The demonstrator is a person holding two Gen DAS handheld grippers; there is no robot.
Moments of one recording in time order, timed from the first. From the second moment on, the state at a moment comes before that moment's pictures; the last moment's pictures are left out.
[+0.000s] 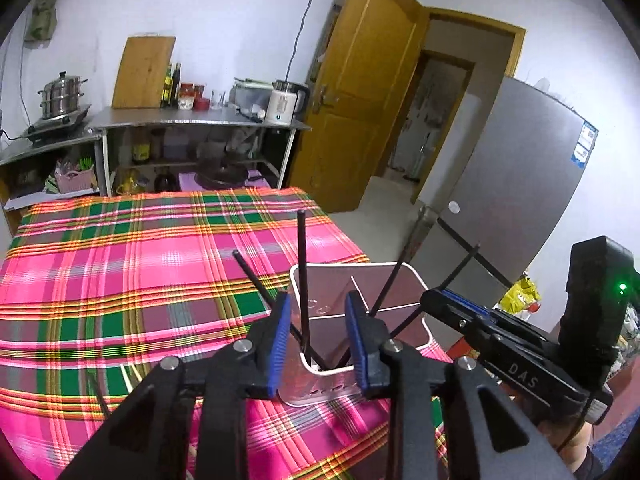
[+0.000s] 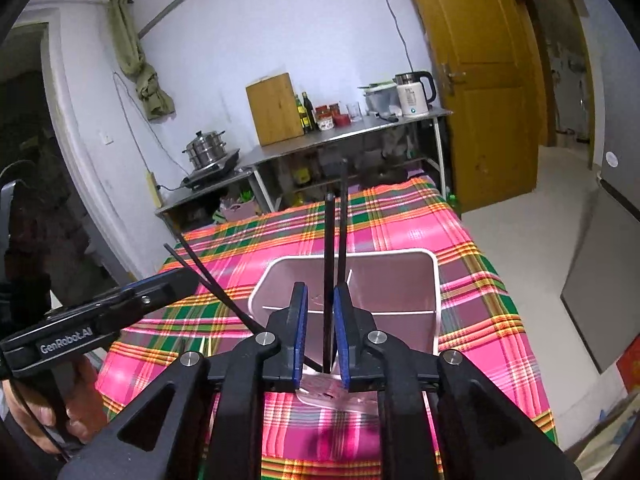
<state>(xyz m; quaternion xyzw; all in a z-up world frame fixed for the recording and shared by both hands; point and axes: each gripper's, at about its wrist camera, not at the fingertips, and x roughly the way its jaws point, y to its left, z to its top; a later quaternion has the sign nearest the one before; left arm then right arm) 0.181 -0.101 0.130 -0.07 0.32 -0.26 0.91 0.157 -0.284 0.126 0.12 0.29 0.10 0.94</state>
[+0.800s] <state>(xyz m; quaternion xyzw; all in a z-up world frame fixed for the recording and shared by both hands) 0.108 -0.006 0.077 -0.11 0.33 -0.16 0.93 0.107 -0.258 0.118 0.10 0.28 0.13 0.94</state>
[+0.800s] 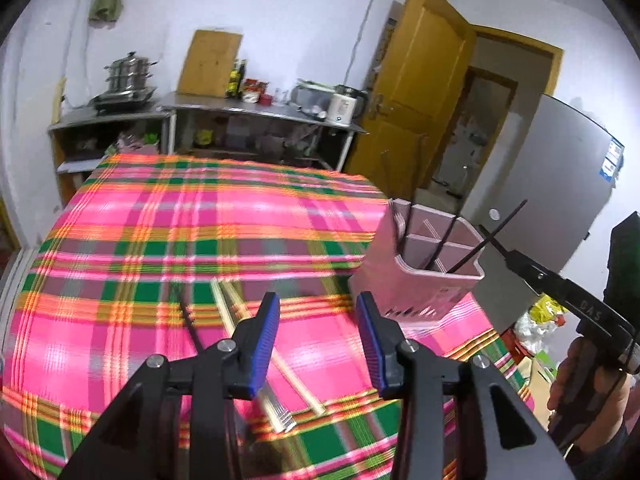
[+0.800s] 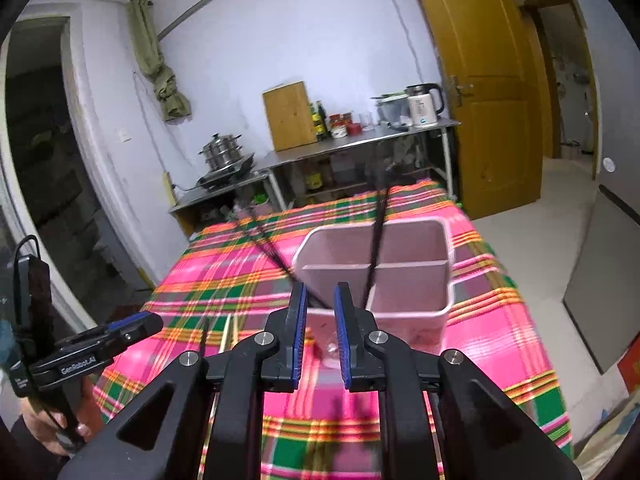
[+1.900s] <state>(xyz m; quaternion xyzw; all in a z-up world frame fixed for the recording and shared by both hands) 0.141 0.040 -0.041 -0.14 0.44 -0.05 0.89 0.125 -0.164 0.036 0.06 0.39 0.23 0.89</state>
